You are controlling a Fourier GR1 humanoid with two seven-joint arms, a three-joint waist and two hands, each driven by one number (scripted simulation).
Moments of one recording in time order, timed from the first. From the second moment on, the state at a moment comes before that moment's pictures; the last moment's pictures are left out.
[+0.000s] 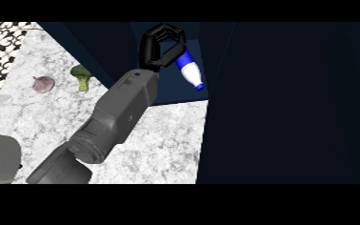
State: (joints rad) left arm -1.18 0.00 -0.42 -0.09 0.88 0.29 -0.84; right arm 0.17 -0.38 -0.57 -2.19 -0.77 0.43 0.23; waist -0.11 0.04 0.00
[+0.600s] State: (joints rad) left arm -0.99 0.00 -0.46 -0.30 0.91 0.23 -0.83; right arm 0.19 -0.39 -0.58 -2.27 -0.78 0.43 0.29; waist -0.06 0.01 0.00
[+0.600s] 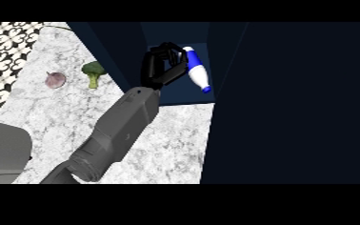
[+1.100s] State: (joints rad) left arm -0.75 0.01 -0.54 -0.53 0.91 0.13 -0.82; right arm 0.26 -0.38 -0.57 -2.32 -0.82 0.49 0.34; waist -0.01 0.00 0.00
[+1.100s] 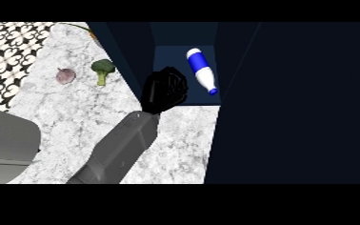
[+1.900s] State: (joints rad) left arm -0.30 0.27 -0.66 -1.10 0.84 0.05 -0.72; right arm 0.24 -0.40 -0.42 -2.35 -0.84 0.46 0.37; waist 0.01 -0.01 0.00
